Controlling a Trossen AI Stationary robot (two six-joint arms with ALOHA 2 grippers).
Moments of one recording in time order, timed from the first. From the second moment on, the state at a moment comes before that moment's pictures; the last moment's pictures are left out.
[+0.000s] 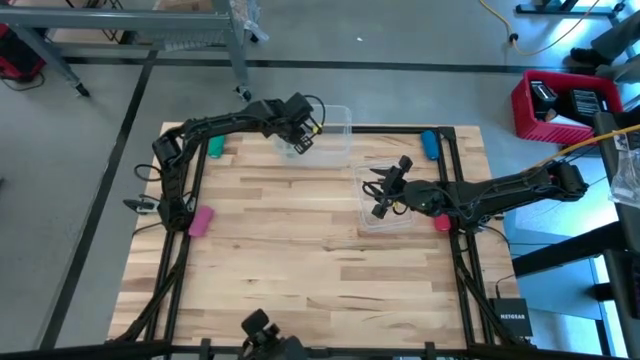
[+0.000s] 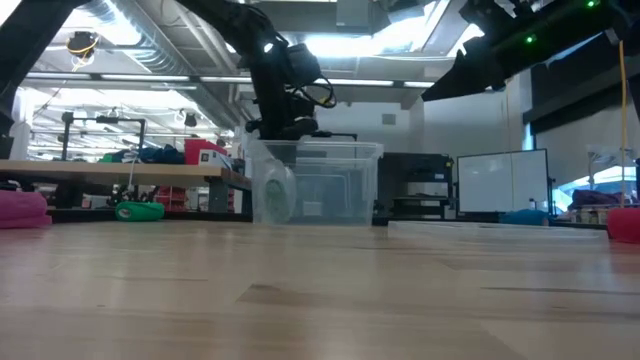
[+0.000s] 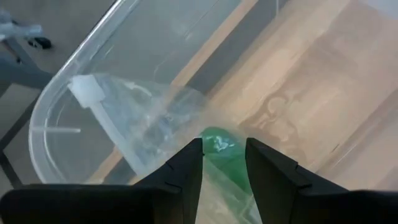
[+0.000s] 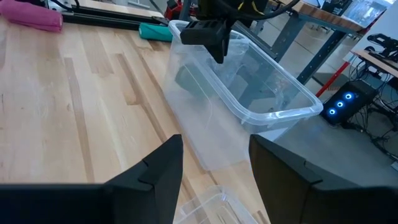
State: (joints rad) left arm 0.58 1.90 1.58 -0.74 -0.31 -0.04; right arm 0.08 1.03 0.54 0.08 0.66 -0.08
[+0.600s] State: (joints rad) left arm 0.54 1.90 1.61 -0.62 -0.26 0.07; right arm 0.08 1.03 0.54 0.08 0.66 -0.08
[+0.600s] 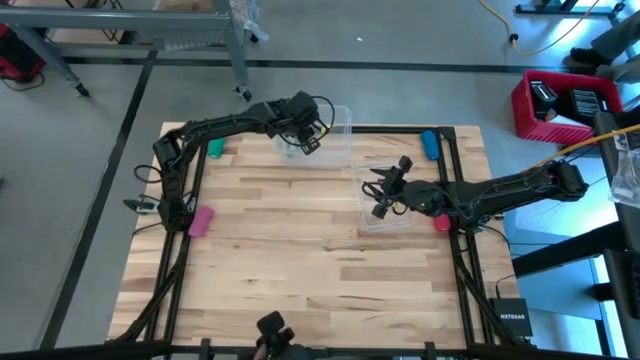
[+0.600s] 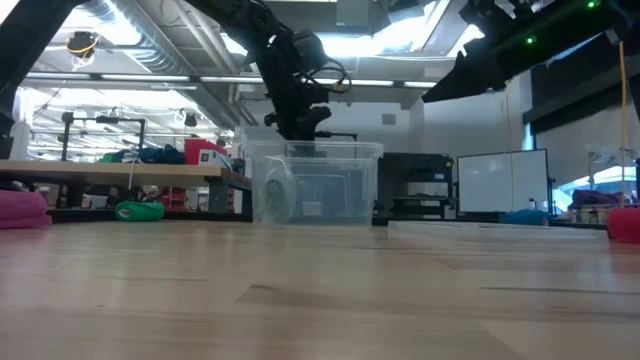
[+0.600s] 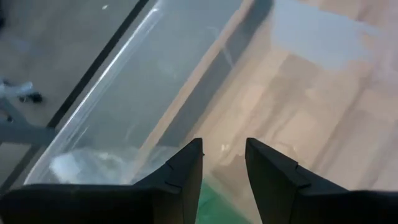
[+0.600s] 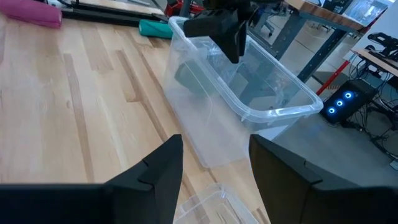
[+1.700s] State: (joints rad) left arm 0.08 1.46 1.11 -0.30 -0.21 0.07; right arm 0.08 1.44 0.54 -0.13 0.21 0.07
